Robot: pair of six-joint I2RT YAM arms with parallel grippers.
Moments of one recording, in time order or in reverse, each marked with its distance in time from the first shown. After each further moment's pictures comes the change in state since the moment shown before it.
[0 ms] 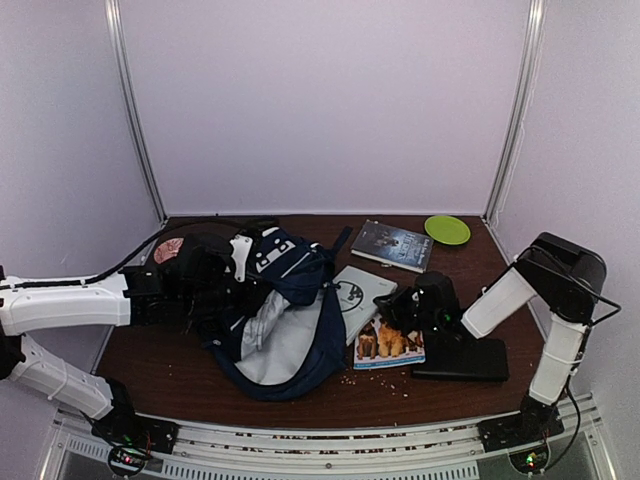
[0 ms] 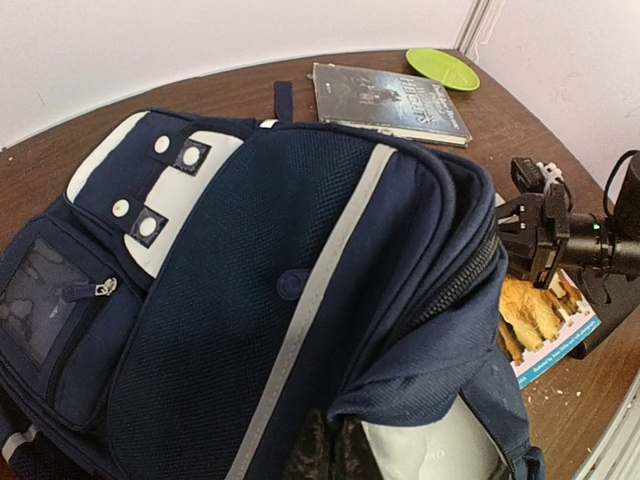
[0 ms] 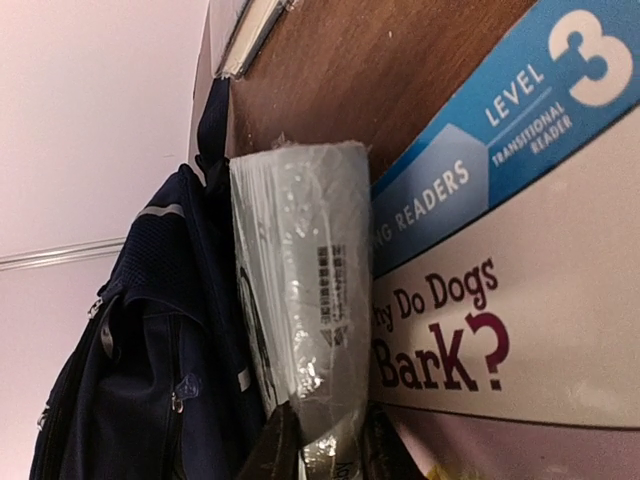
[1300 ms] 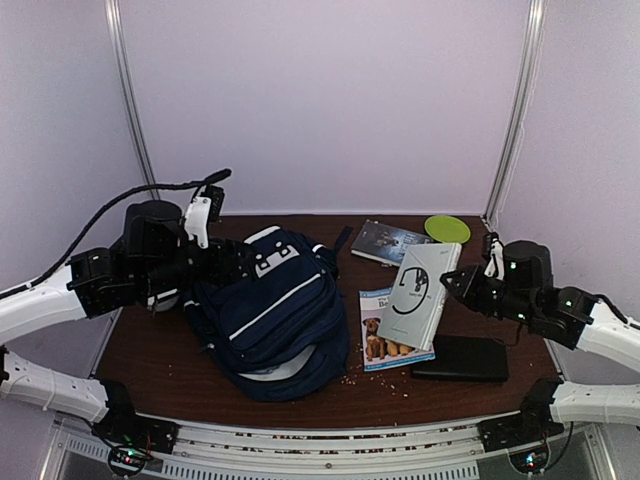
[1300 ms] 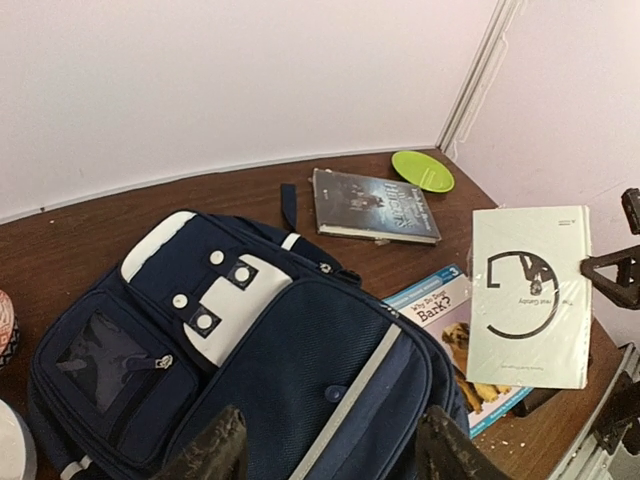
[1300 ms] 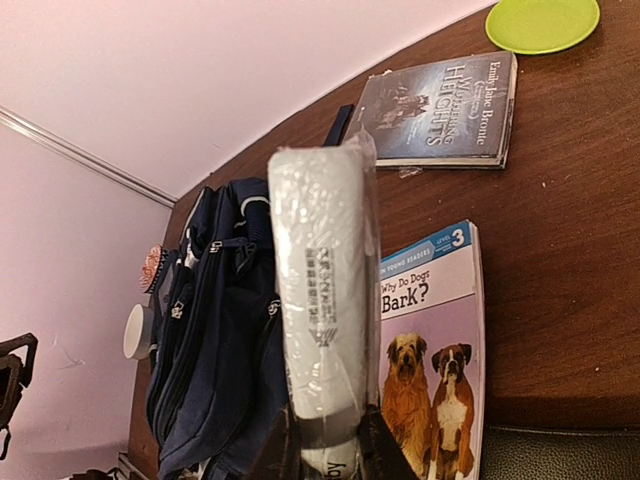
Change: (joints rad) left arm 0.011 -0.212 0.108 -0.123 -0.044 0.013; right arm 0.005 -1.058 0.005 -1.038 0.183 -0.594
